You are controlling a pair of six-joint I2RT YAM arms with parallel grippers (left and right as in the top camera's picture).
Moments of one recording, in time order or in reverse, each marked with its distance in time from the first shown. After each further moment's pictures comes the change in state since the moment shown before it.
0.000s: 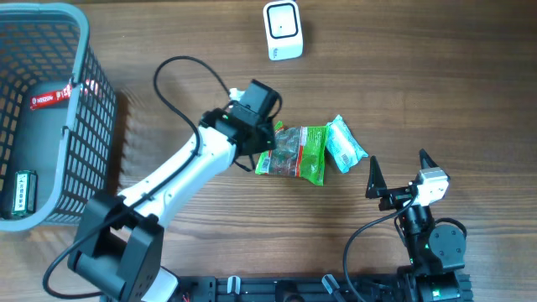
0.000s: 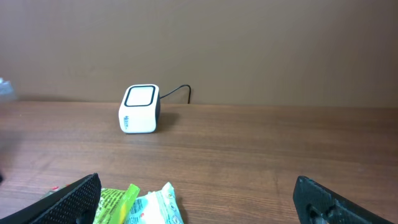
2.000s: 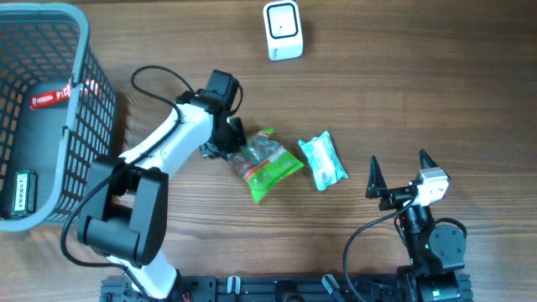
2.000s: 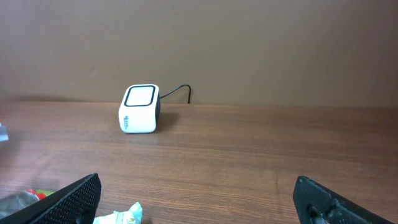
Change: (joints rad) left arm 0.220 0.162 0.024 -0.122 0.159 0.090; right arm 0.000 0.000 0.000 0.000 0.000 0.000
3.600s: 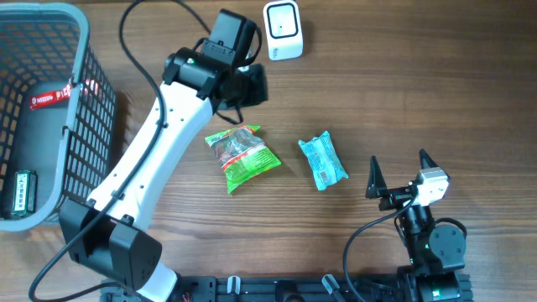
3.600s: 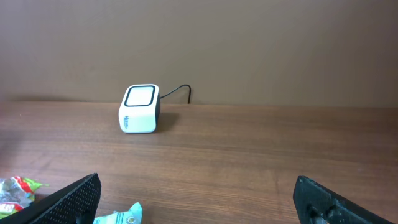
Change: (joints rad) left arm -0.092 -0.100 0.488 -0.280 -0.051 0.037; right arm 0.000 0.000 0.000 0.000 0.000 0.000
